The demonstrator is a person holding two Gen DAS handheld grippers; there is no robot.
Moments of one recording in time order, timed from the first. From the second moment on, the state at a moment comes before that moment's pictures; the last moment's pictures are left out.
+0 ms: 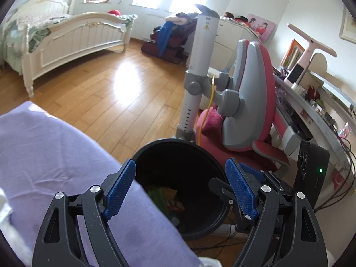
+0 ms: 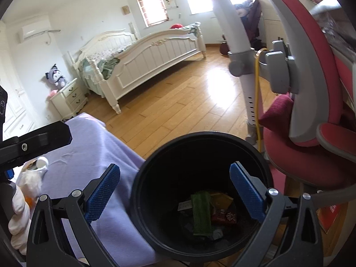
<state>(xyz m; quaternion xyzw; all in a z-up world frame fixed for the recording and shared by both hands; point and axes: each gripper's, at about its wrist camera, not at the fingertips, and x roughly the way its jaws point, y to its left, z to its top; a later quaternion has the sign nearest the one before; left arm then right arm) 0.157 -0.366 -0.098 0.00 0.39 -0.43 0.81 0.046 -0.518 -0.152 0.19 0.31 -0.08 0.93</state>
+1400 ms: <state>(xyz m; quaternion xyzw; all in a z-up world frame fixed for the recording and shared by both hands) 0.290 0.021 -0.144 0.08 0.44 -0.18 0.87 0.305 -0.116 -0.149 -0.04 0.57 0.24 0.79</state>
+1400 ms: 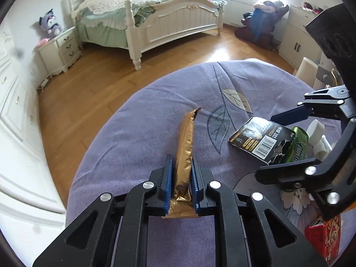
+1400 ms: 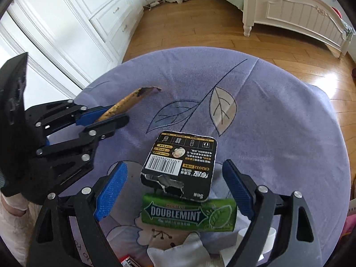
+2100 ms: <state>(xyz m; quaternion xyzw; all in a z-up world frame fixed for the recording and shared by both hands) 0.193 -0.008 -0.057 0.00 0.35 -0.20 0.92 0.204 -0.220 -0.079 0.11 0.38 0.28 0.87</state>
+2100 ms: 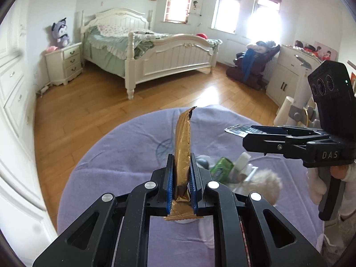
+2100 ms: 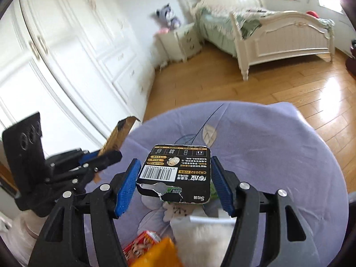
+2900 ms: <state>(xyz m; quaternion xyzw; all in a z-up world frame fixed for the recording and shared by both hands) 0.138 -0.241 -0.050 0.01 0.33 -0.39 0.86 0.081 -0.432 -0.089 0.18 0.27 0.05 0.94</state>
